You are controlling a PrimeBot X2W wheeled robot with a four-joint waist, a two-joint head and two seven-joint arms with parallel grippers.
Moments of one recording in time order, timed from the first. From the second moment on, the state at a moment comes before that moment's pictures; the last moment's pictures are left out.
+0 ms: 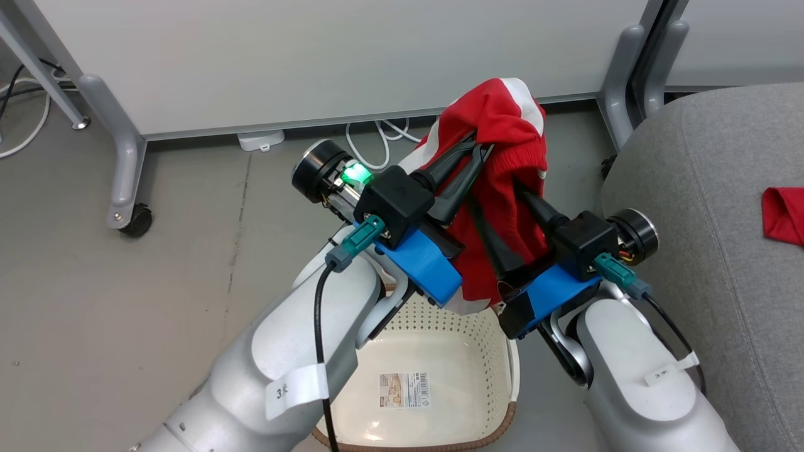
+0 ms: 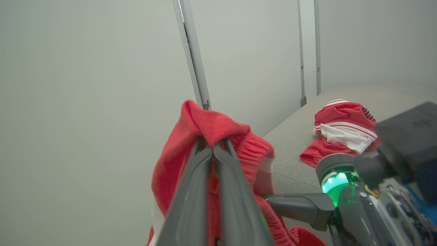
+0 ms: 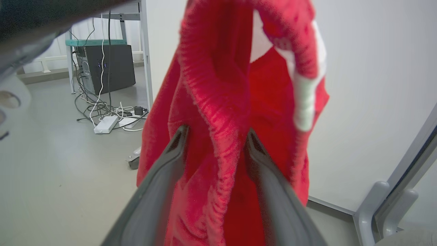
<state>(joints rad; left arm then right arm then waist) -0.78 0.07 -0.79 0.45 -0.39 -0.13 -0.26 -0.55 -0.05 0.35 0.48 0.08 0.13 -0.26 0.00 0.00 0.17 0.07</state>
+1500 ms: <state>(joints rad) -0.76 0.07 -0.76 0.46 -0.34 -0.13 -0.26 -0.53 -0.05 0.34 0.48 0.11 0.13 -0.26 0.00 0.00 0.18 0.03</state>
